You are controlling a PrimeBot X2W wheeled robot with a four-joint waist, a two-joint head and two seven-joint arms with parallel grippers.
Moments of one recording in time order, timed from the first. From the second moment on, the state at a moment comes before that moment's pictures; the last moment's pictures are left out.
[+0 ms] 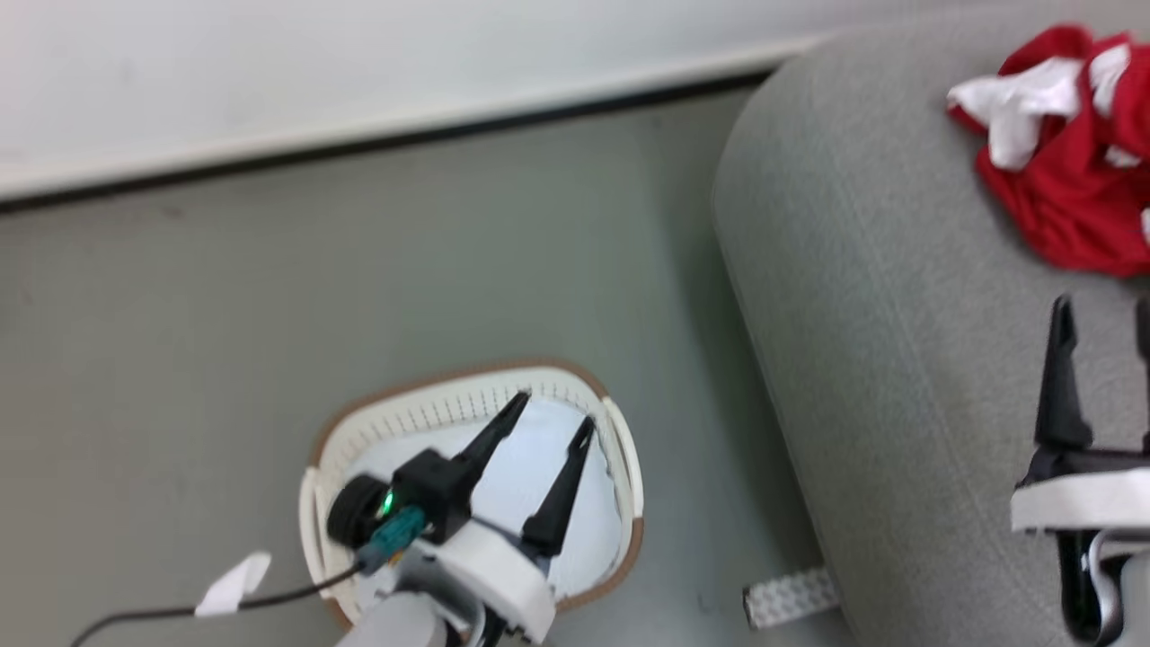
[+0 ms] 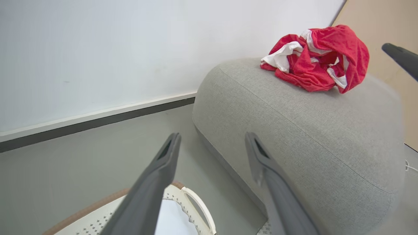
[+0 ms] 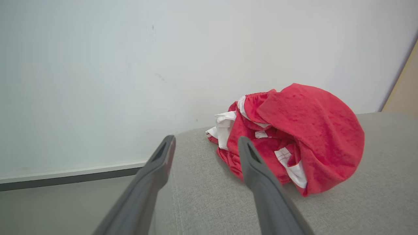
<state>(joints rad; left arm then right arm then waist) -0.40 0.21 -0.64 0.22 -0.40 0.05 -0.20 -0.34 -0.06 -0.18 0.26 0.16 0.13 -0.26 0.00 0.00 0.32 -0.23</state>
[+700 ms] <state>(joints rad) 0.02 0.25 -0.39 0.18 -0.39 0.22 -0.26 0.02 -0.05 -0.03 0.22 0.06 0.13 -0.26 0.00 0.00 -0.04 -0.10</state>
